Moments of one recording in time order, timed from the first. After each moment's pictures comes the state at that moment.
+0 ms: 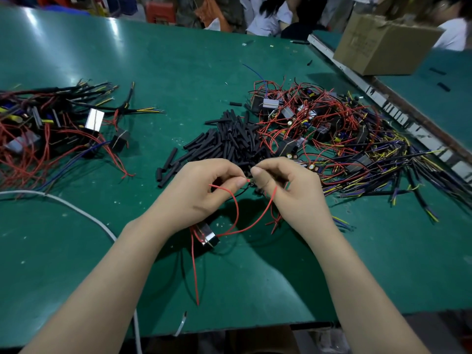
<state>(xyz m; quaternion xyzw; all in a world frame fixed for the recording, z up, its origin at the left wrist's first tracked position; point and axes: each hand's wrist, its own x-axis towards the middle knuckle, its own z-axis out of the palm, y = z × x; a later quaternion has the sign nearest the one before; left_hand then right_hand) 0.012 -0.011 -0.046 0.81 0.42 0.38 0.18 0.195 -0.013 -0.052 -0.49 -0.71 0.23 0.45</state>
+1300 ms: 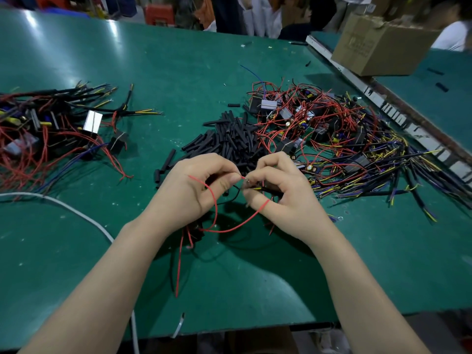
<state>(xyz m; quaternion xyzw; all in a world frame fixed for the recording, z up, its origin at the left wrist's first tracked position) 0.007 -0.004 -0.050 0.80 0.40 0.44 0.11 0.195 -0.018 -0.048 -0.43 -0.78 0.23 0.40</state>
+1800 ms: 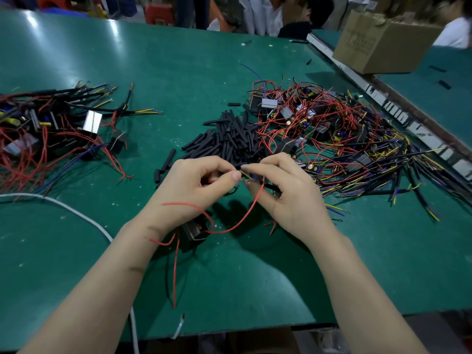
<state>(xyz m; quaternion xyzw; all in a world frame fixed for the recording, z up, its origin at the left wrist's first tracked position) 0.009 -0.009 -0.047 0.73 0.45 0.43 0.30 0.200 -0.010 -0.058 -0.43 -0.80 0.05 0.41</state>
